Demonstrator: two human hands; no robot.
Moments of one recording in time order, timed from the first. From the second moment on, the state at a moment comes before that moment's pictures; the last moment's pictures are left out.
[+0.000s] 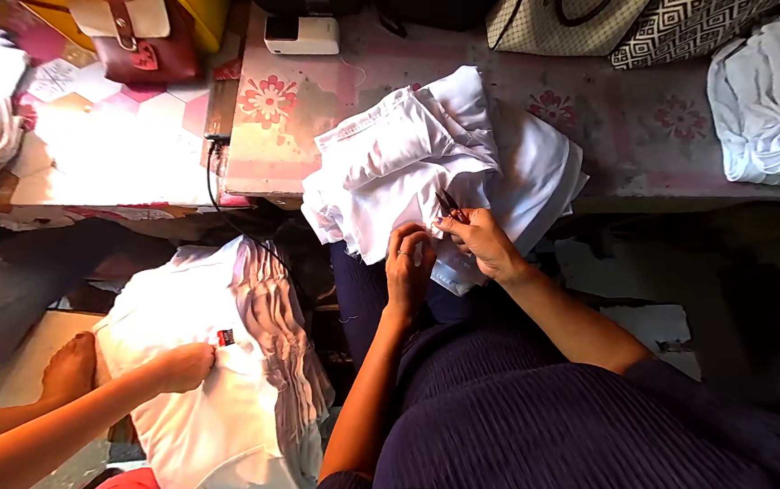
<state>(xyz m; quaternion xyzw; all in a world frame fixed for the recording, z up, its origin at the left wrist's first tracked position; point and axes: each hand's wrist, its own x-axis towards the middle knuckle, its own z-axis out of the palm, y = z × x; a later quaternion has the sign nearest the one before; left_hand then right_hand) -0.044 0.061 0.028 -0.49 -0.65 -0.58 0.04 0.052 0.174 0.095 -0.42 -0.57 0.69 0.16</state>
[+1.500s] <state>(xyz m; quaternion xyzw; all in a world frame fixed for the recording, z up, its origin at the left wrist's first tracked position) -0.056 0.046 0.047 -0.28 -0.58 -0.69 -0.32 0.073 0.183 0.097 -0.34 -0.55 0.76 -0.01</state>
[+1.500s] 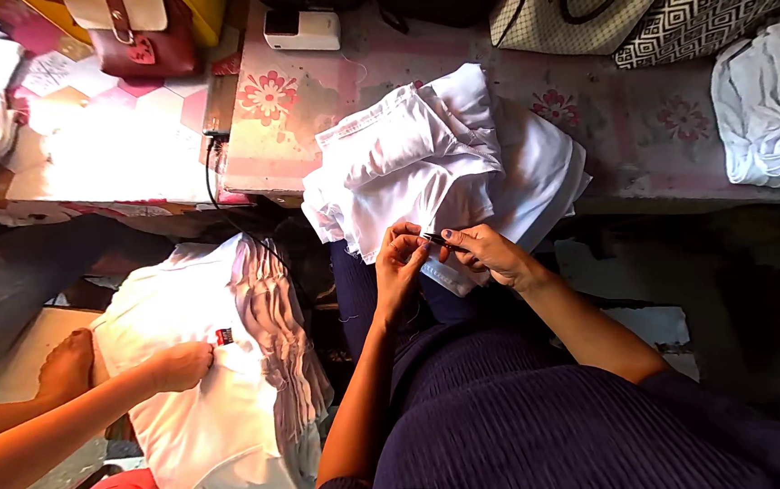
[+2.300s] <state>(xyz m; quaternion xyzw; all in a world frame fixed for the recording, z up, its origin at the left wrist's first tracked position) -0.045 0.063 0.027 -0.42 -0.65 -0.63 -0.08 0.064 0.180 0.076 -0.37 -0.65 0.66 0.11</state>
